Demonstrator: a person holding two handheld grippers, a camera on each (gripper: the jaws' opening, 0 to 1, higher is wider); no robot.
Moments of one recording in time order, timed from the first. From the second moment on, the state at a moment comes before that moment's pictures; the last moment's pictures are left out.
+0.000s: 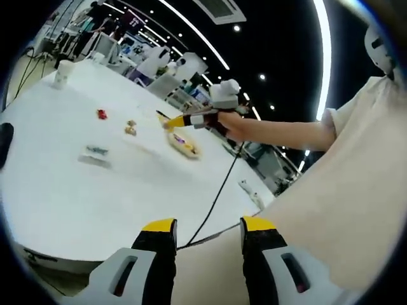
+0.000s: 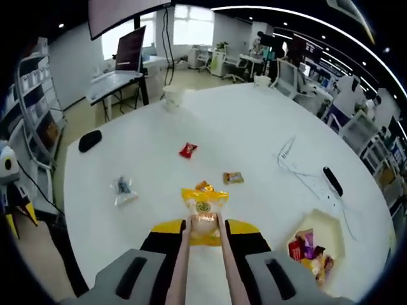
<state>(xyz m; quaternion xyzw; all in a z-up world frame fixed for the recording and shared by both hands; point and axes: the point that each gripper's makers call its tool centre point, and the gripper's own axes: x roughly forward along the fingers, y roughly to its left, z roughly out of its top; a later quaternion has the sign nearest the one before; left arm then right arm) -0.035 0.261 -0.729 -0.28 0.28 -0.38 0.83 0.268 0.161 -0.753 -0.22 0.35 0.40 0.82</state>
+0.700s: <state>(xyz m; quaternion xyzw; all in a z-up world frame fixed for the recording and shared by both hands) -0.016 0.250 -0.724 -0.25 0.28 -0.40 0.83 0.290 0.115 -0.712 -0.18 0.32 0.35 0.86</state>
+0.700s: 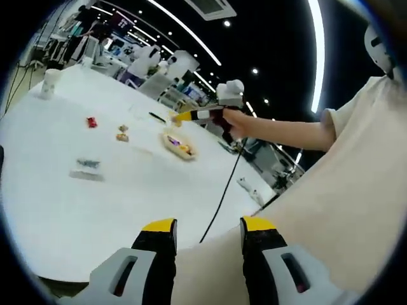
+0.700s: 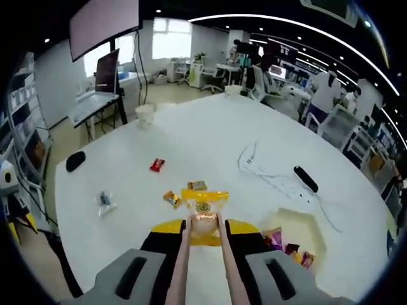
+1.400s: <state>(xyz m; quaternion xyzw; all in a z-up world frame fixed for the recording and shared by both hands) -0.013 0.249 -0.723 -0.26 0.28 -0.40 0.83 0.303 0.085 -0.692 -0.15 0.32 0.31 0.88</state>
